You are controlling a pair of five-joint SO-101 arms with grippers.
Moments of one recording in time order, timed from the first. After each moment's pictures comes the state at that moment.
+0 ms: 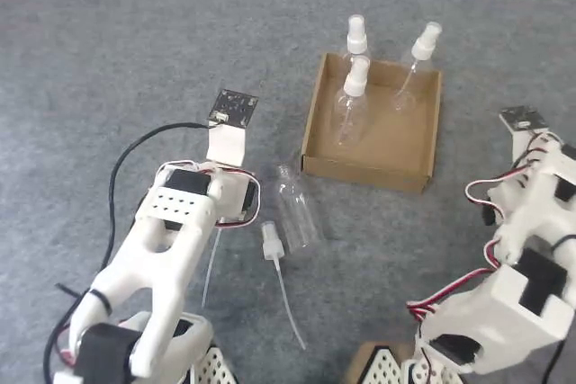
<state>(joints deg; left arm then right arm) 6.8 -21.5 53.5 50.9 2.8 31.6 8.9 19.5 65.1 42.0</state>
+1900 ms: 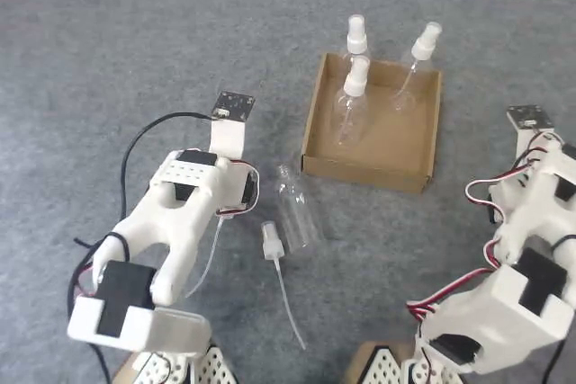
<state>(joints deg) 3.9 -1.1 44.7 48.0 2.8 31.6 8.9 19.3 65.1 37.1</state>
